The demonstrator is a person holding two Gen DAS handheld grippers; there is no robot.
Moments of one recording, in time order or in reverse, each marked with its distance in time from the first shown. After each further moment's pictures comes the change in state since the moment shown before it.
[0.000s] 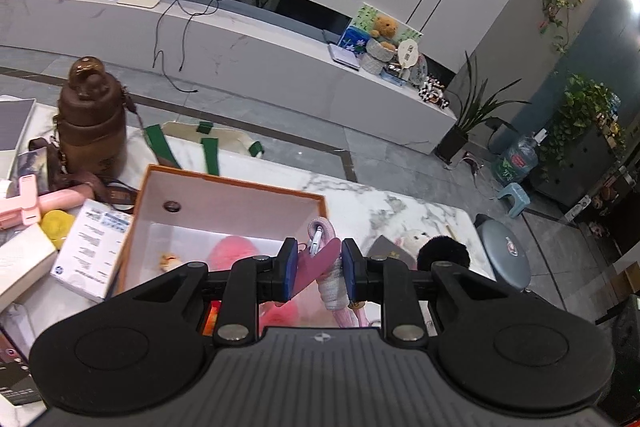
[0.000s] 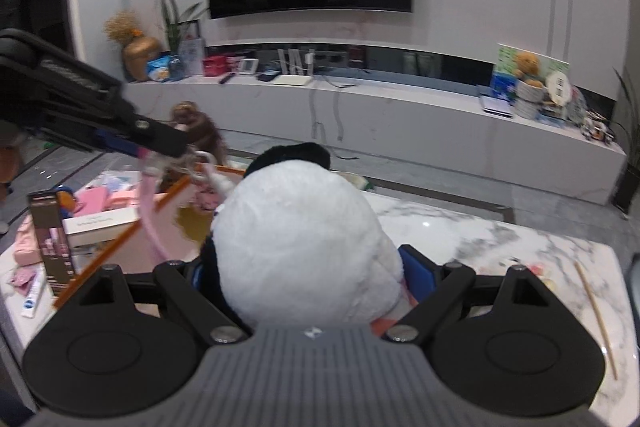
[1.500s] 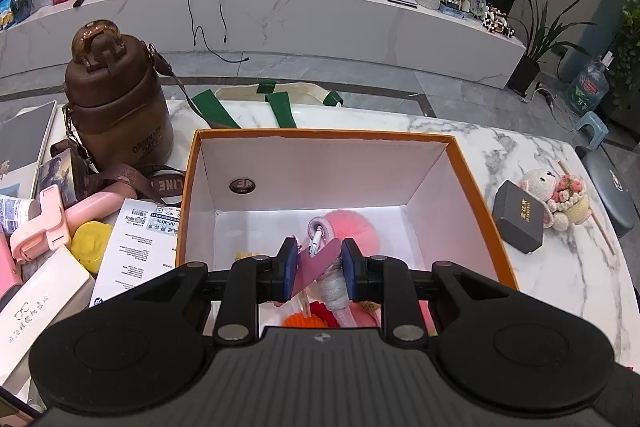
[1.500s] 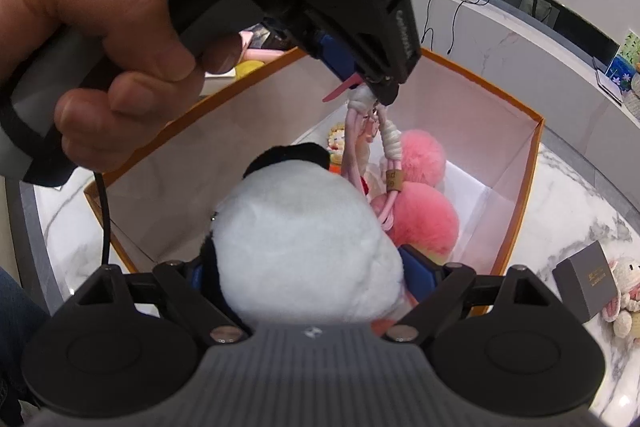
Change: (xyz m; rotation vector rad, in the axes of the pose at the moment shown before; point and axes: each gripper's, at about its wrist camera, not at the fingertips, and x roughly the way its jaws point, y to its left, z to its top) left arm 0.101 0.048 -0.009 0.152 0.144 0.224; right arm 0.094 0.102 -0.030 -0.258 0.359 0.171
